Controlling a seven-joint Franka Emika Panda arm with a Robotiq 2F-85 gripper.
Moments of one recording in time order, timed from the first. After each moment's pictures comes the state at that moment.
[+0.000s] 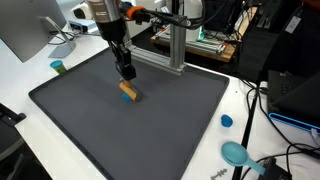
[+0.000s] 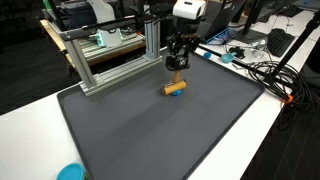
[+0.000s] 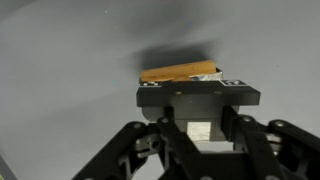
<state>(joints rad) 0.08 0.39 -0.05 -1.83 -0.07 2.18 0.42</state>
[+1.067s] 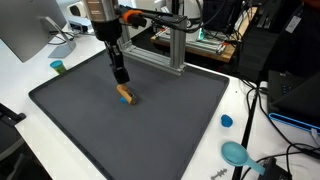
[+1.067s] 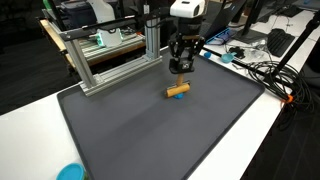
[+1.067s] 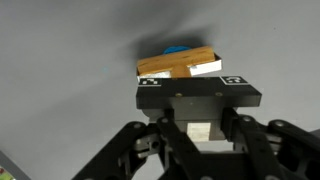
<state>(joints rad) 0.08 0.39 -0.06 -1.84 -0.06 2.31 0.53</state>
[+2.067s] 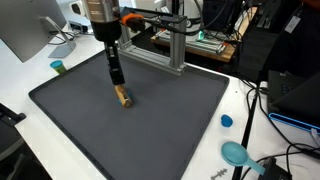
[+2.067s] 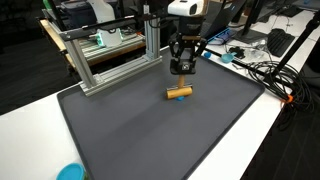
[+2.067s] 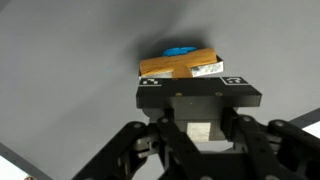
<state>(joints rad) 0.12 0.39 -0.10 -1.85 -0.10 2.34 0.72</state>
